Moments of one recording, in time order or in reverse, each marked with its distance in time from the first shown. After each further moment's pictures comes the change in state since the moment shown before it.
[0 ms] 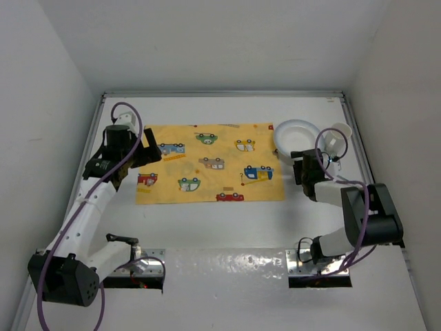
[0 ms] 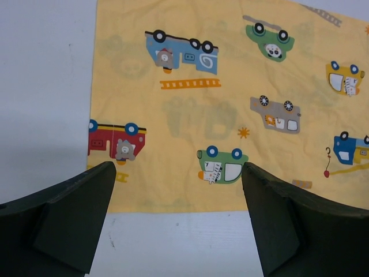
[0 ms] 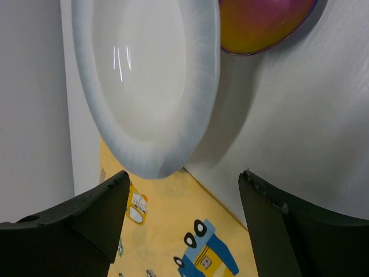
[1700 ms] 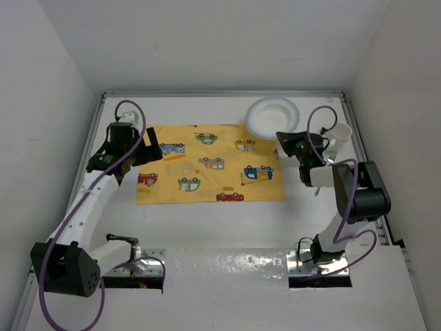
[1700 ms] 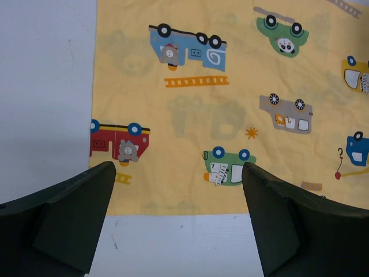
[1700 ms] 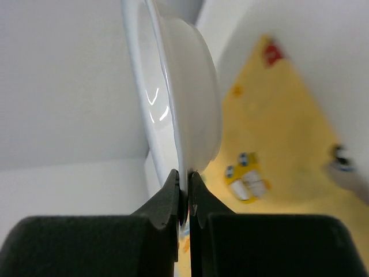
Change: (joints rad) left arm 0.000 0.080 0.018 0.006 -0.009 0.014; right arm -0.019 0.256 0.151 0.468 -0.340 -0.079
